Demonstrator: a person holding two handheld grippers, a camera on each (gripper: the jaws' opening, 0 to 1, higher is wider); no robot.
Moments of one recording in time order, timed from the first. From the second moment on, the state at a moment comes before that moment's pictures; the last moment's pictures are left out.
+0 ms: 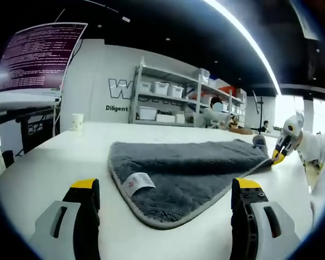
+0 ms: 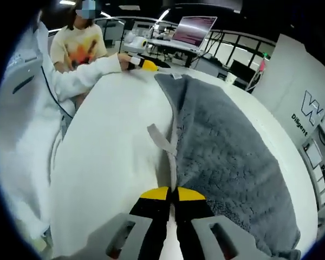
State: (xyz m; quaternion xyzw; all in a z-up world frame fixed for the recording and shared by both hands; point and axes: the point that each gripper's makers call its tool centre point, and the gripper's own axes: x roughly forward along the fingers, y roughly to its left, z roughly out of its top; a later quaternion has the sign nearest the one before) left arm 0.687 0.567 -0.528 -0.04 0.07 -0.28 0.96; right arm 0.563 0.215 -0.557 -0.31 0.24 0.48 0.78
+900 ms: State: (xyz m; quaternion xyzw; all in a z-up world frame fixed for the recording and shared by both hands) left arm 0.686 0.565 -0.529 -0.05 0.07 -0.28 0.96; right arm 0.566 0.048 -0.495 -0.09 0.14 0.18 0.97
